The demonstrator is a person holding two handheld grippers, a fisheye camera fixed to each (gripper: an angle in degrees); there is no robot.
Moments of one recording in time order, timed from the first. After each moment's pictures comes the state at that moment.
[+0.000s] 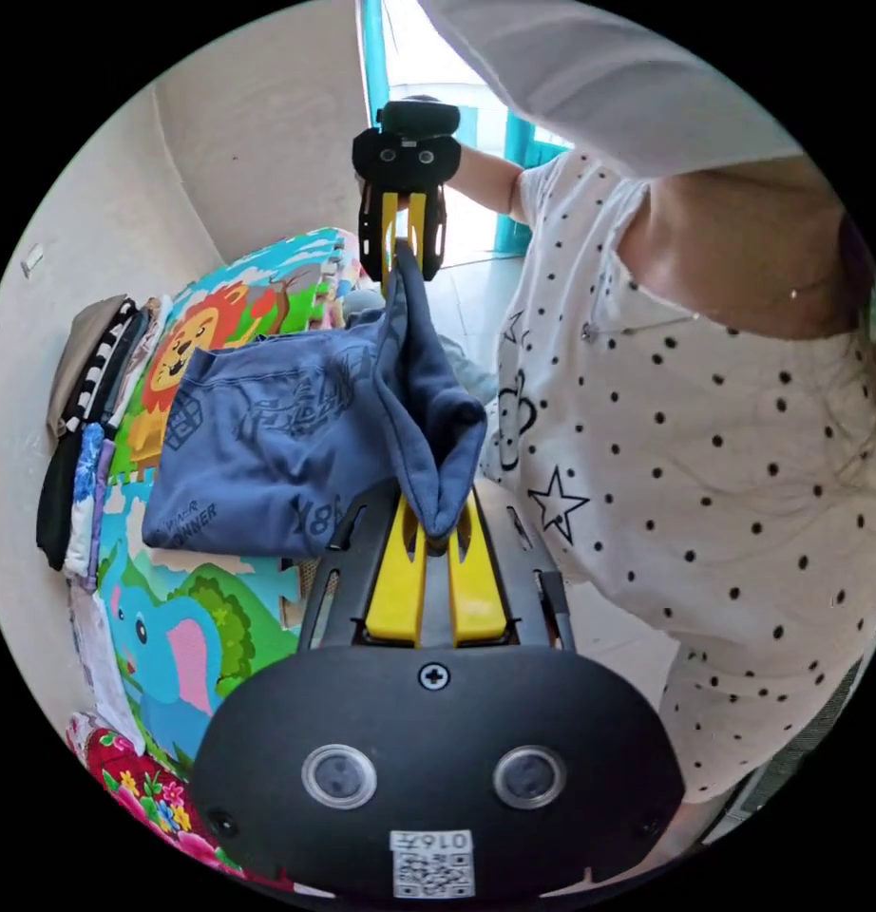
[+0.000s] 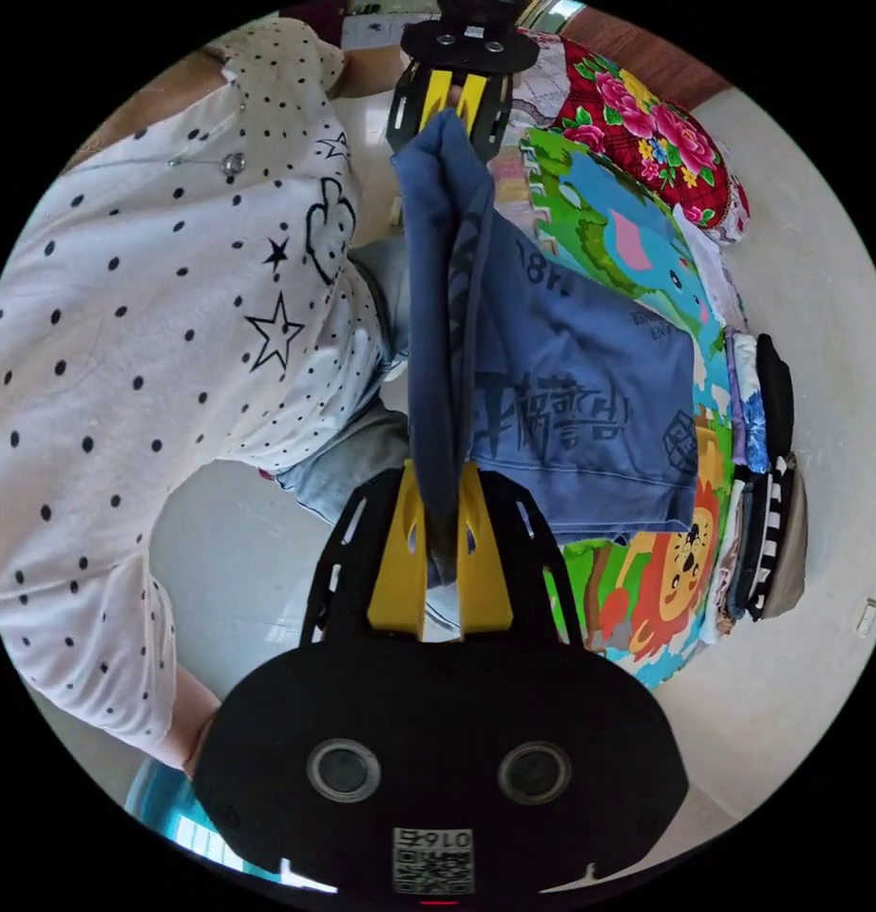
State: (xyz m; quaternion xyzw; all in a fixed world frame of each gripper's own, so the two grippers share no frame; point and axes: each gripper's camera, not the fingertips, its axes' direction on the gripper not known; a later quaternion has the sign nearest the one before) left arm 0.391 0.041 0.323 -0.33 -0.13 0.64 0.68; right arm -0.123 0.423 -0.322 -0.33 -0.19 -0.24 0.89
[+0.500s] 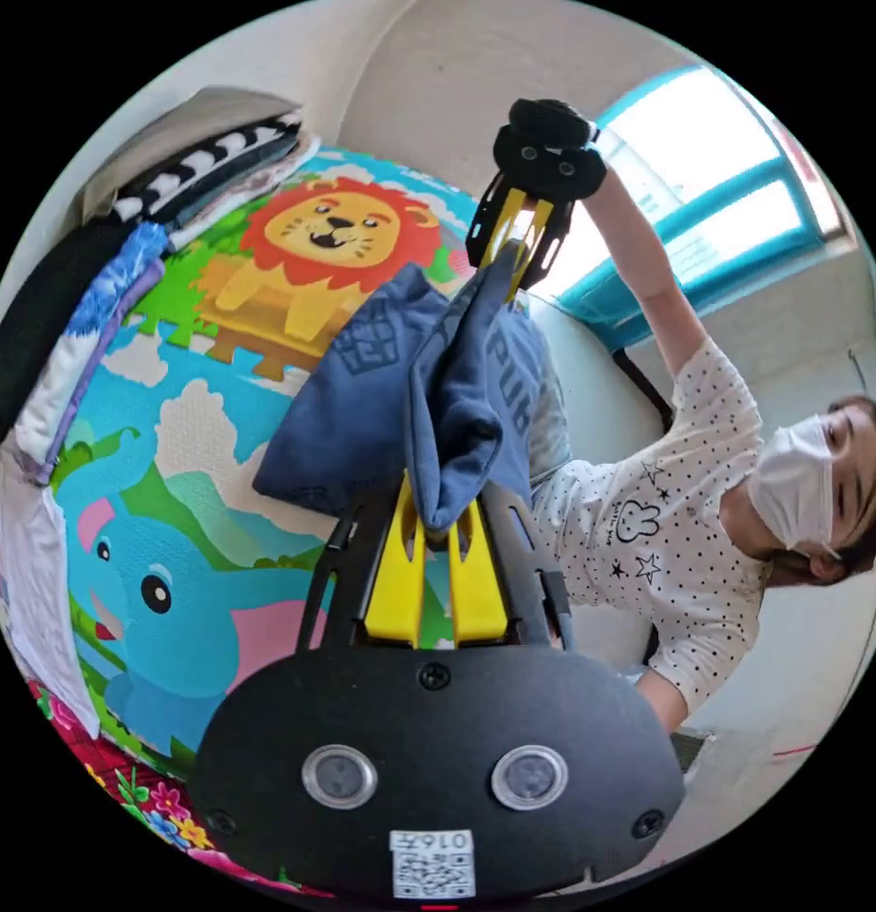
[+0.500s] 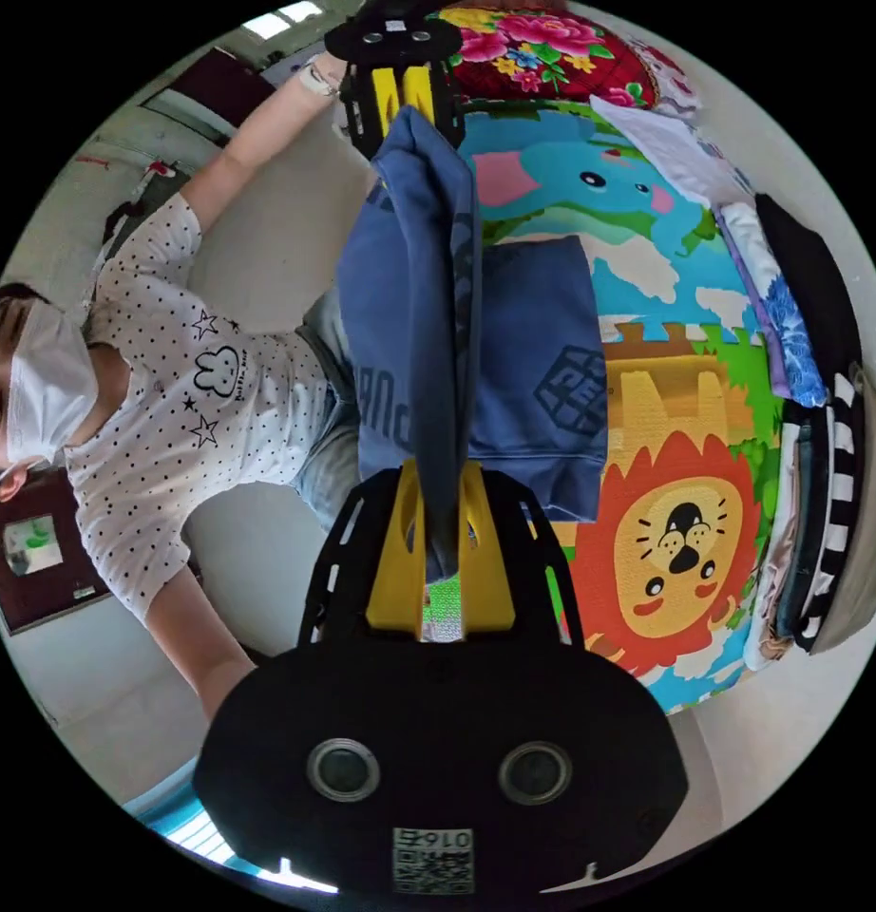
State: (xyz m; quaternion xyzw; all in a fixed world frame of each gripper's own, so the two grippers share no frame) left arm 0.285 -0.381 0.428 -0.43 -0.14 0.36 0.82; right arm 0.221 0.395 -0.033 -0.44 -0.34 -0.06 0.83
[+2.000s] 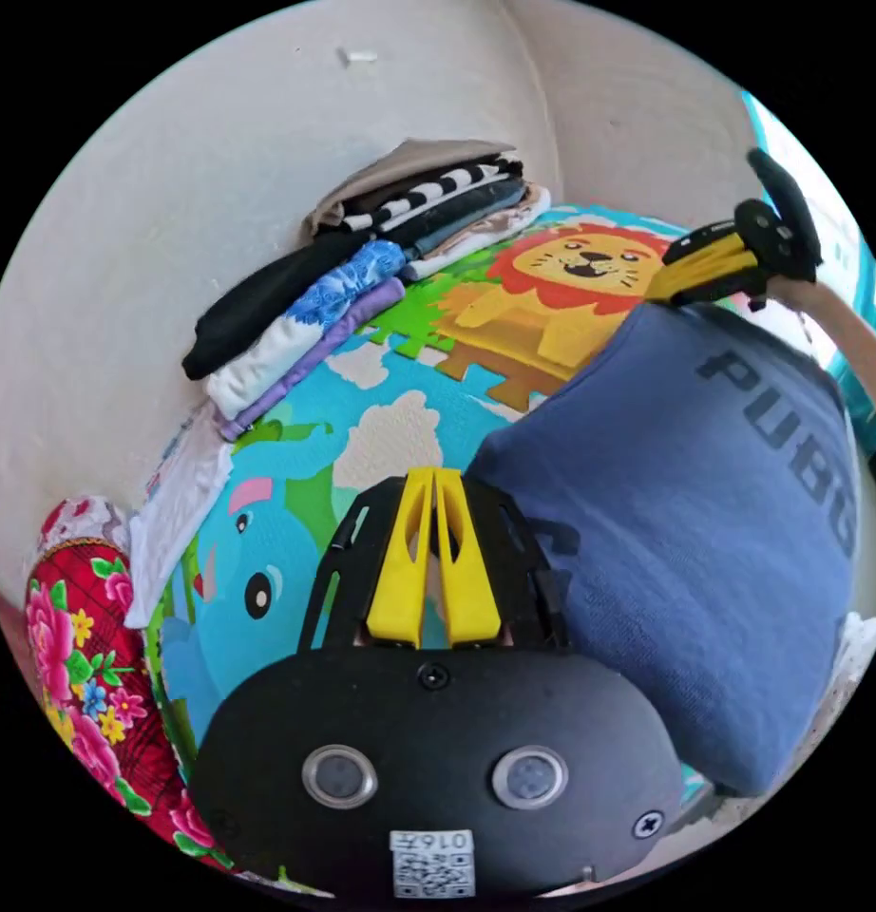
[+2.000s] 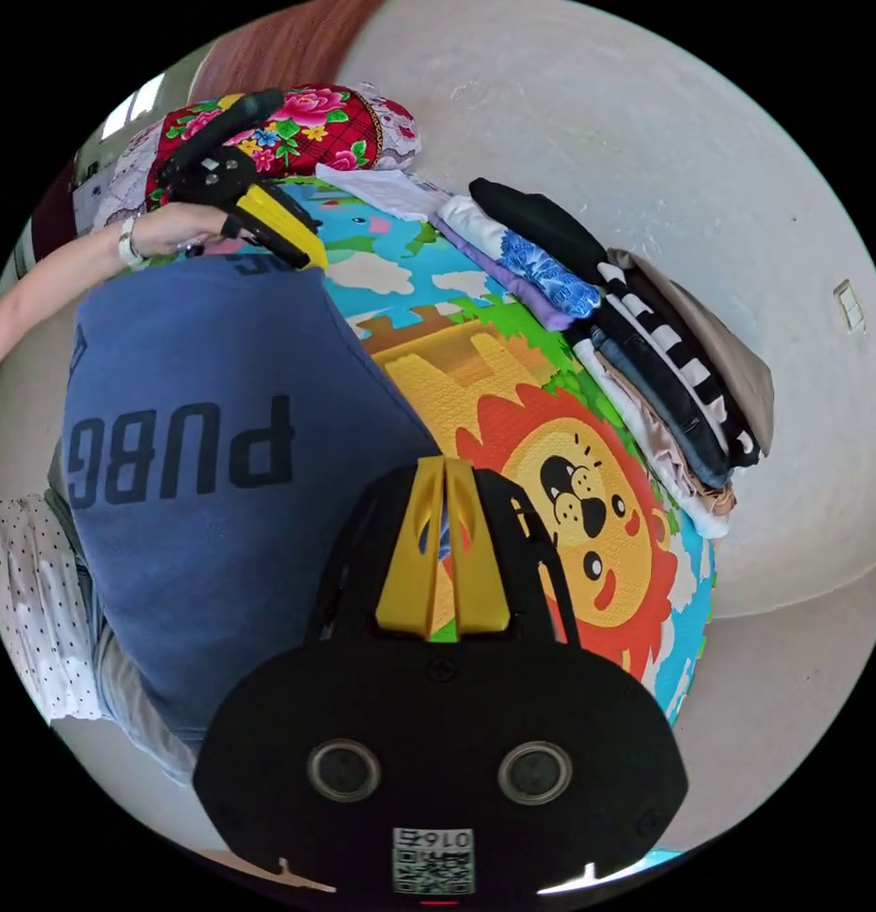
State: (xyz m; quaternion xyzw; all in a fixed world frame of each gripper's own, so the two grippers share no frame) left arm 0.217 -0.257 0.424 -0.05 -0.45 0.48 0.75; right arm 0.121 0.608 -0.101 -0.22 0.05 0.06 0.97
